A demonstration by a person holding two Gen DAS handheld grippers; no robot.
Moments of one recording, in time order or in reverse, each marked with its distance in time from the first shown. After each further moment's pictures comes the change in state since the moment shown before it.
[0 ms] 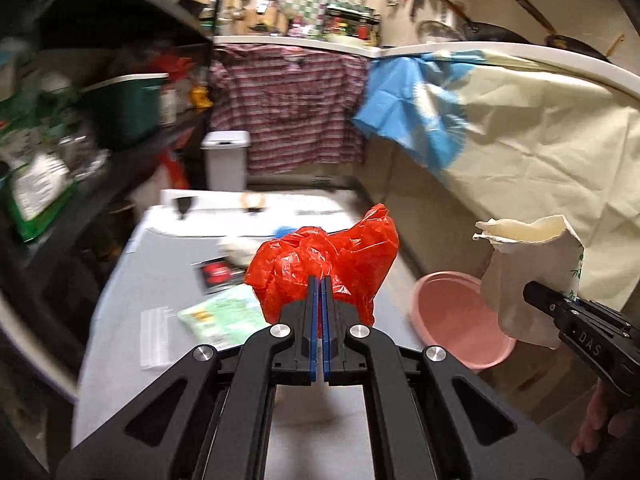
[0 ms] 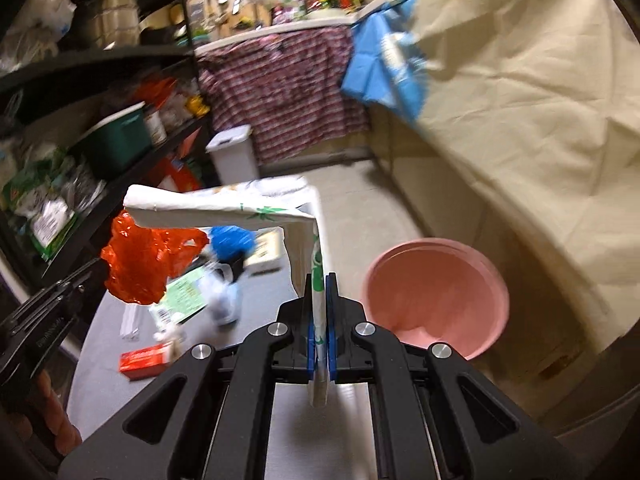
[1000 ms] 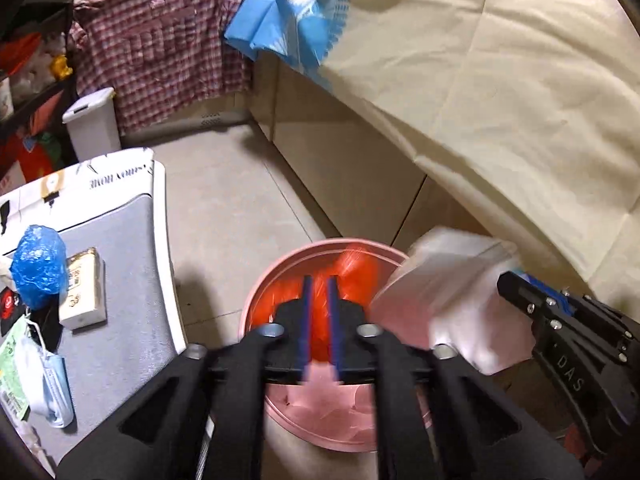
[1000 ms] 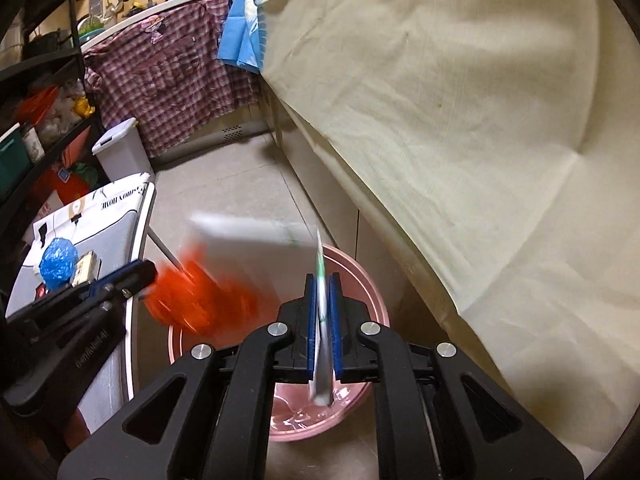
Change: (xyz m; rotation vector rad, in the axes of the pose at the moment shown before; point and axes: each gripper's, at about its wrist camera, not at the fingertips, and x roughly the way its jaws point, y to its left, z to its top) left arm 0.208 -0.190 -0.016 0.150 0.282 -0.205; right arm 0.121 -0.185 0.015 0.129 0.117 -0.235
